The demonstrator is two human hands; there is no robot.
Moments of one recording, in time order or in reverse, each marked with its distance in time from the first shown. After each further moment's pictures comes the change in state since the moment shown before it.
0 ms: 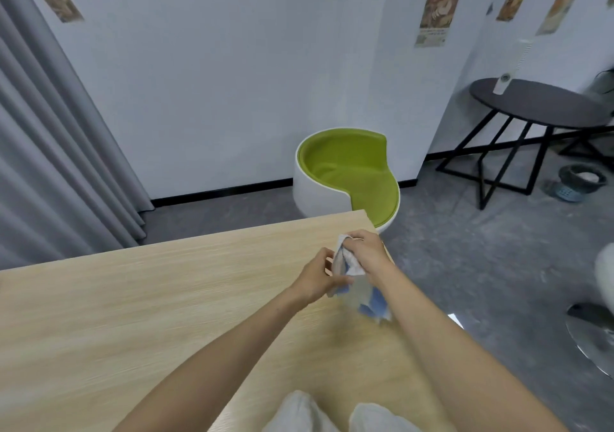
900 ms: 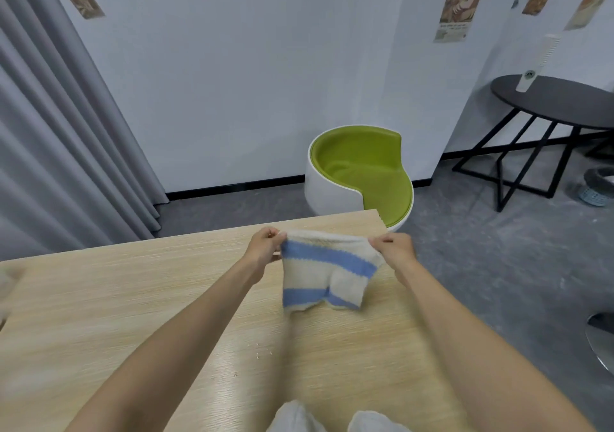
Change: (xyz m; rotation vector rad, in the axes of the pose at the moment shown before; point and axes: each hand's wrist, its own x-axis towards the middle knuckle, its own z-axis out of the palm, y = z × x) left_hand 0.007 -0.023 -0.103 -0.385 0.425 -0.175; right_hand 0.022 0.012 -0.029 -0.142 0.118 -0.014
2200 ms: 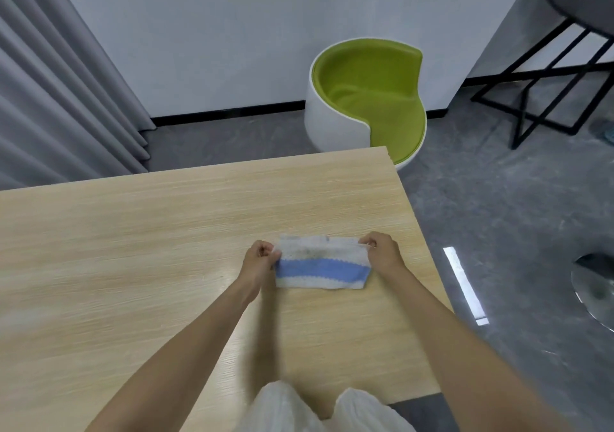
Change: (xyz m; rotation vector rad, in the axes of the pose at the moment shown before) left_hand -0.012 -0.150 0.004 0.056 0.075 -0.208; right_hand 0.005 0.122 0.036 -0.512 -0.223 0.038
